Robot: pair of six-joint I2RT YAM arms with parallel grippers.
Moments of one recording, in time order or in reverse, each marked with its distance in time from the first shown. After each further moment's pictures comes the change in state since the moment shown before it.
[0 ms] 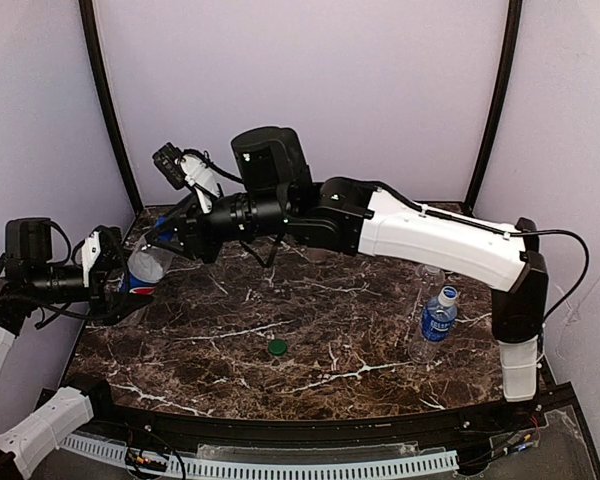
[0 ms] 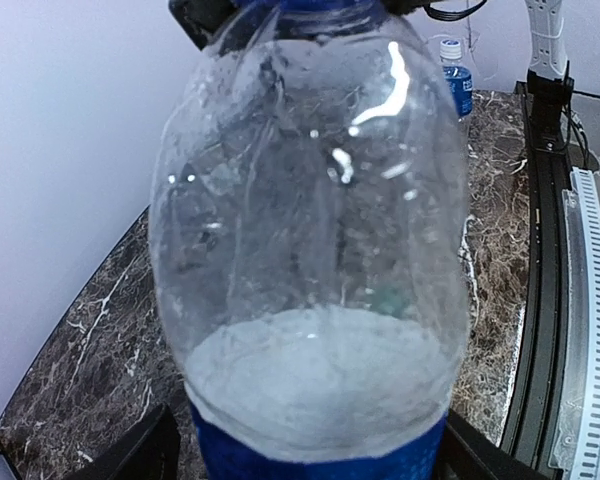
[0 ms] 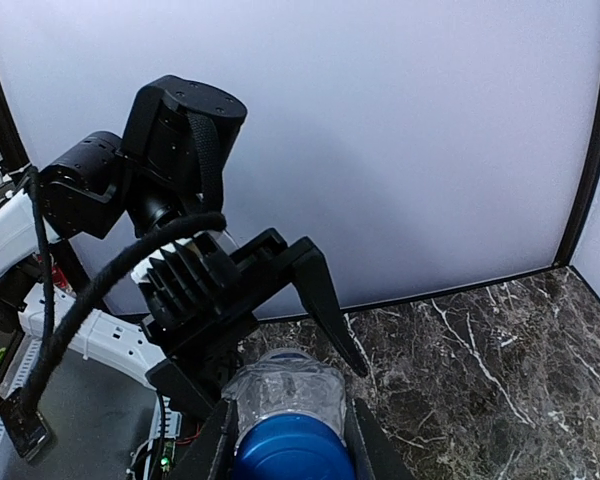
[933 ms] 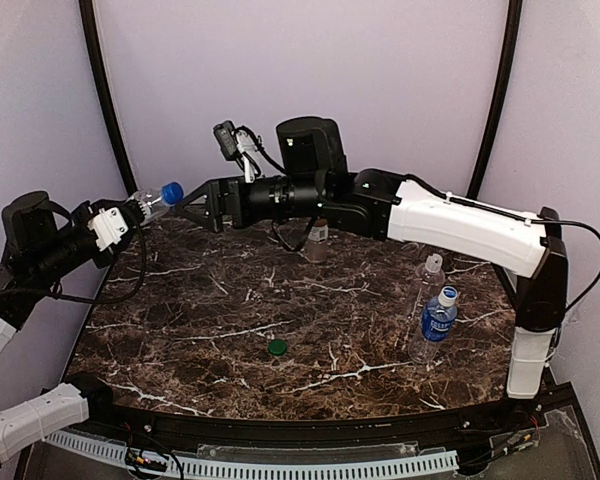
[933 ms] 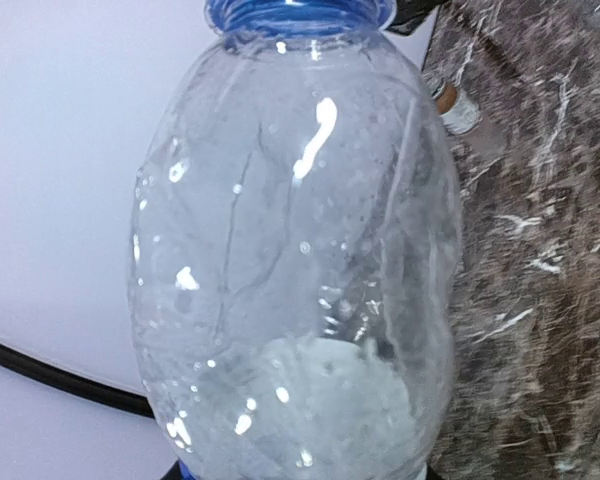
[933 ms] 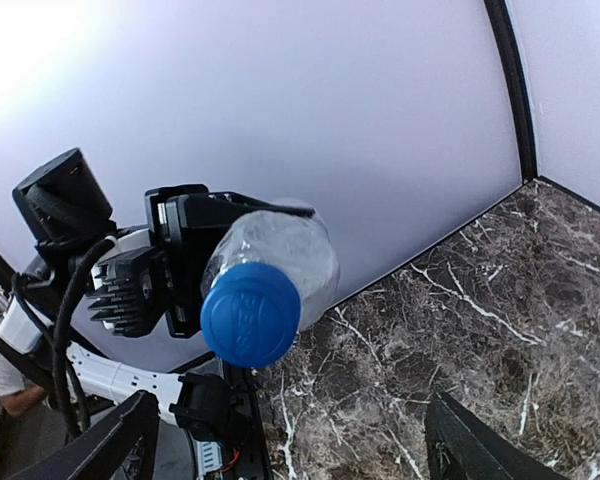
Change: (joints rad) left arm -0.240 0.080 0.022 0.373 -0.645 0.279; right arm -0.114 -0.131 -0.212 0.113 0.010 0.336
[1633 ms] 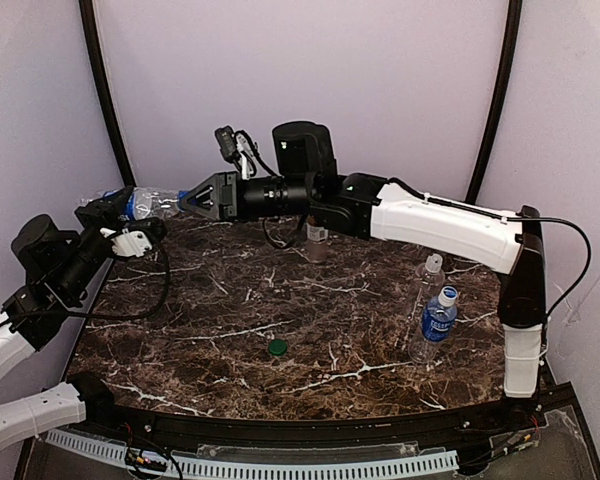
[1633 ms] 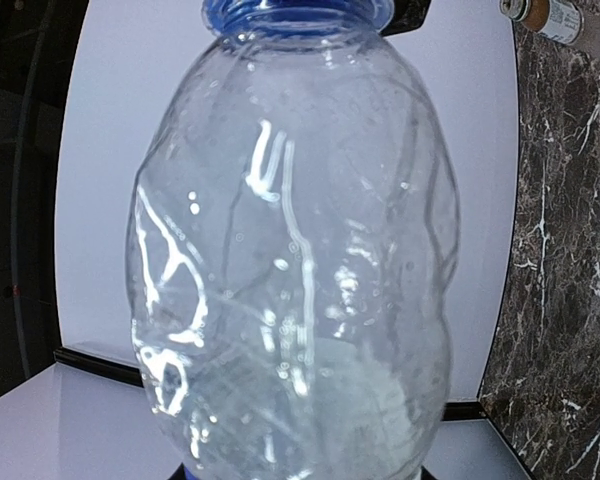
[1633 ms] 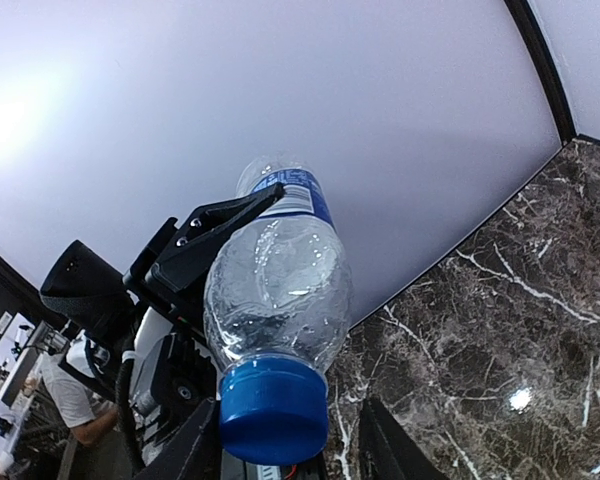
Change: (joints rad) left arm -0.209 -0.040 -0.243 0.576 -0.389 0.521; right arm -0.044 0.087 0.039 0.095 -0.112 0.230
